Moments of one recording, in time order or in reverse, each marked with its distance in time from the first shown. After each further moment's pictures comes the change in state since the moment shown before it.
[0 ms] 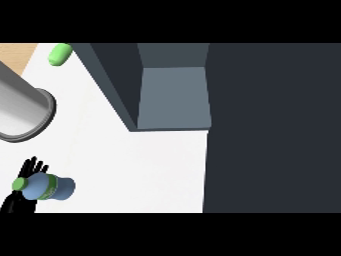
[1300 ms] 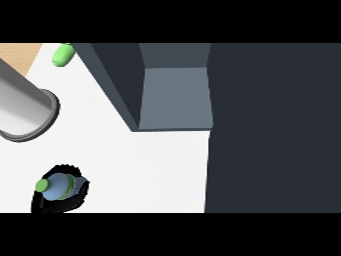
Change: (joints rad) left arm -0.205 -0.032 -0.034 0.331 0.052 0.049 -0.162; right arm 0.064 -0.006 -0.025 -0.013 0.015 0.034 -0.068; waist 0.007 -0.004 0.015
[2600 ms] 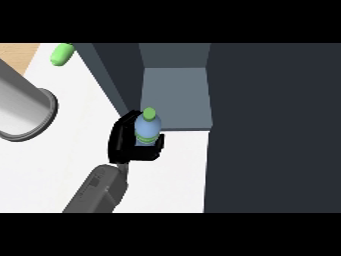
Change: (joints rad) left arm -0.228 -0.137 -0.667 -0.346 0.384 0.550 0.253; right arm -0.051 0.021 0.007 0.006 0.002 -0.017 0.048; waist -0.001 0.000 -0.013
